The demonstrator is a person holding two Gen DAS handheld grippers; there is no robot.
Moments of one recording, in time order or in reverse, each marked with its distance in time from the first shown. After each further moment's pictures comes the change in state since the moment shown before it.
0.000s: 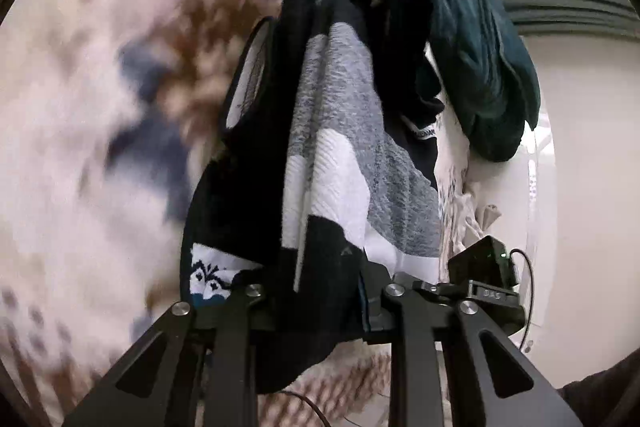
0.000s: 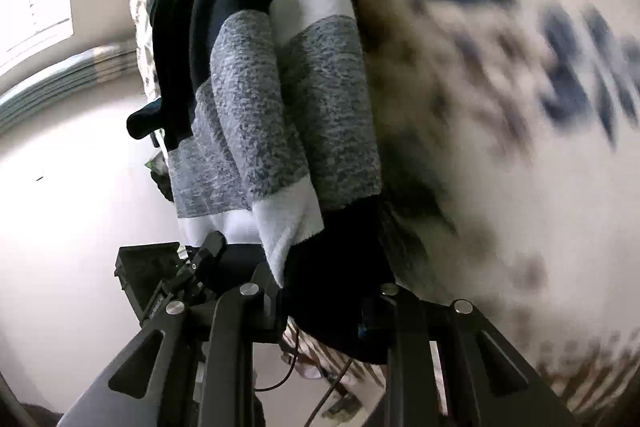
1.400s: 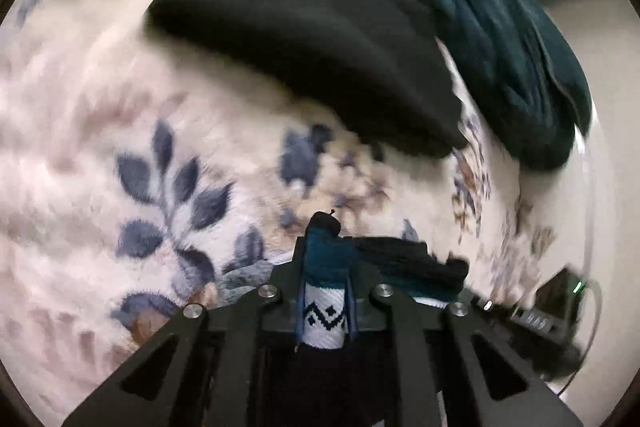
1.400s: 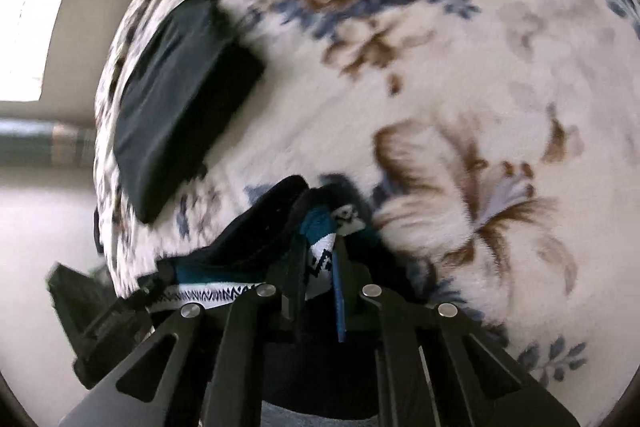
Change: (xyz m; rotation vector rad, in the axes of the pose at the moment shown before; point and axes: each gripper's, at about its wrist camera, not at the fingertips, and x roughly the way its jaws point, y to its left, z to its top) left arm 0.082 -0.060 0.208 0.163 -0.012 0.197; right arm -0.068 0.078 0.144 0.026 -0.478 -0.239
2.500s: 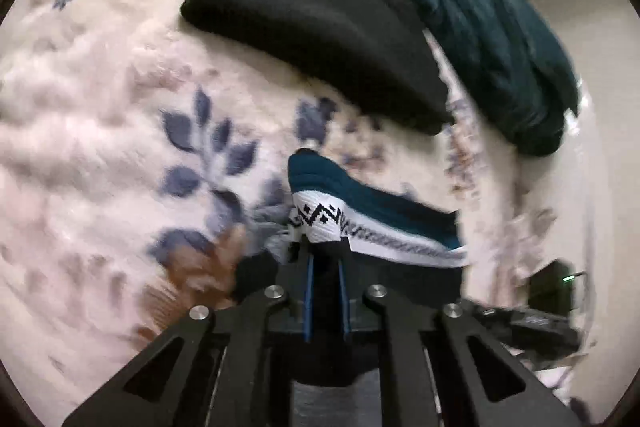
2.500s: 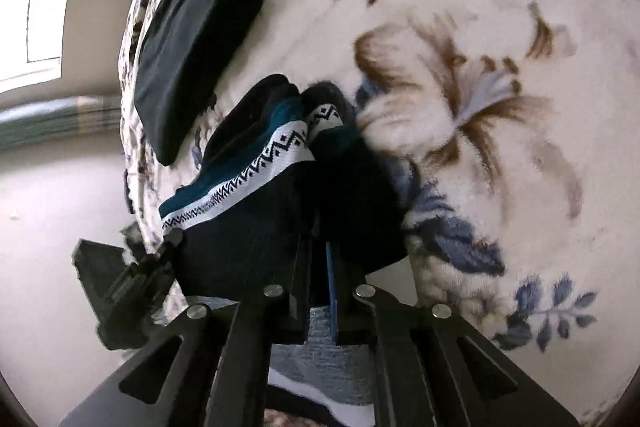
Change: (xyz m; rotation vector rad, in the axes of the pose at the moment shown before) left arm -0.033 0.004 -0.033 0.108 -0.017 0.051; right arm -0.009 -0.030 -0.035 -0.084 0.149 0.118
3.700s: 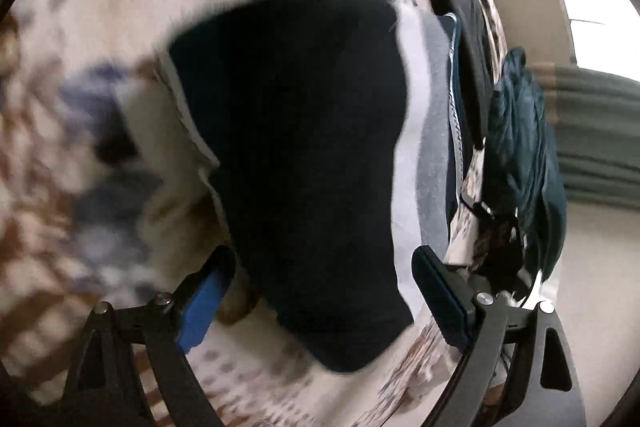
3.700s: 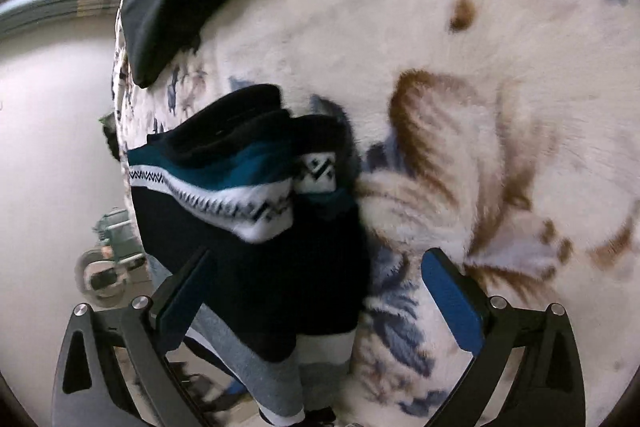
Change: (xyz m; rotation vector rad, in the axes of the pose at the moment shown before) left arm 0.013 -0.025 -0.264 -0.816 -0.330 -0.135; right arm 0.059 -0.002 0.084 -0.240 0.390 -0.012
